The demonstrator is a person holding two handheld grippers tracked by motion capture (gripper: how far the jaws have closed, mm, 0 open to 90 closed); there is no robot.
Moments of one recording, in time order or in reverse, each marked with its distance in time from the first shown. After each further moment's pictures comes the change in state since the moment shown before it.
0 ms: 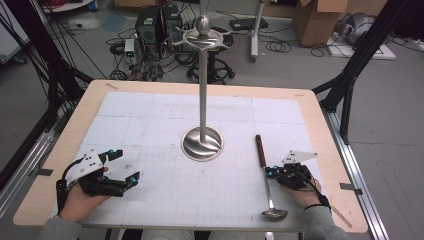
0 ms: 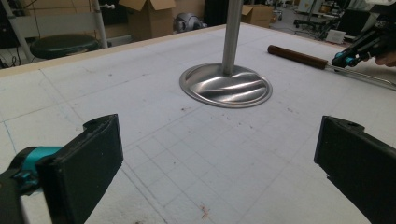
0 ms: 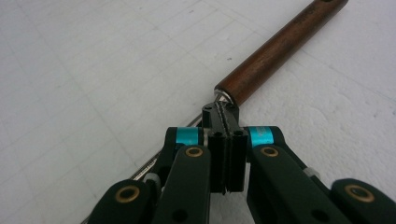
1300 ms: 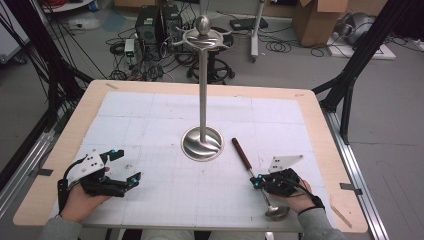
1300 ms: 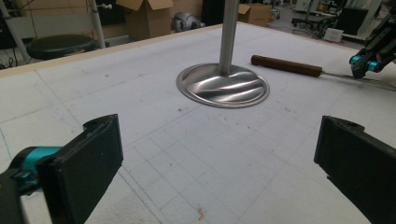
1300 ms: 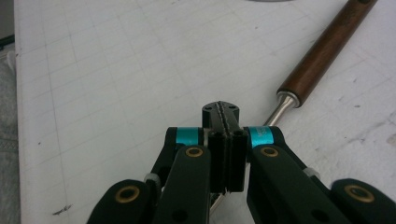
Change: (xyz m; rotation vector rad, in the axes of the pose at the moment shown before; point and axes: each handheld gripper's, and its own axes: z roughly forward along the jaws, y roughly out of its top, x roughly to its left) left arm -0.001 0.000 0.003 0.006 -0.009 0.003; right arm 0.040 0.020 0.003 0.036 0.212 -0.149
